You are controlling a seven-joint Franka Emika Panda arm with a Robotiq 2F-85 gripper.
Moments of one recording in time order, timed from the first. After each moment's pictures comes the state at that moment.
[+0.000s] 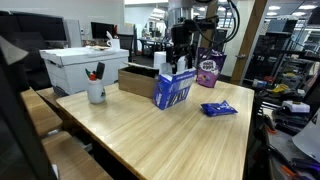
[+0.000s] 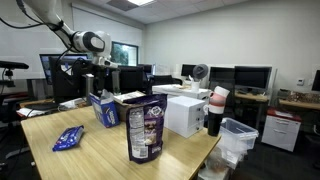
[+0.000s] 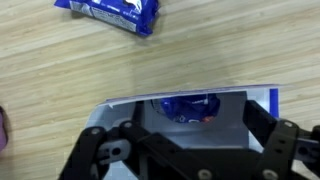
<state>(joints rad) 0.12 0.12 0.07 -2.07 0.00 2.01 0.52</state>
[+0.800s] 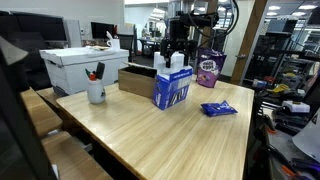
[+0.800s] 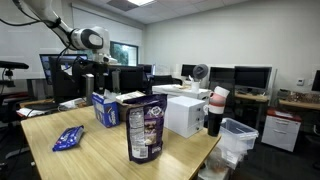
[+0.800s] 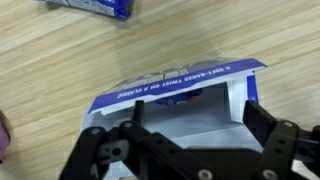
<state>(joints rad) 0.12 0.09 0.07 -2.09 0.00 2.11 0.64</state>
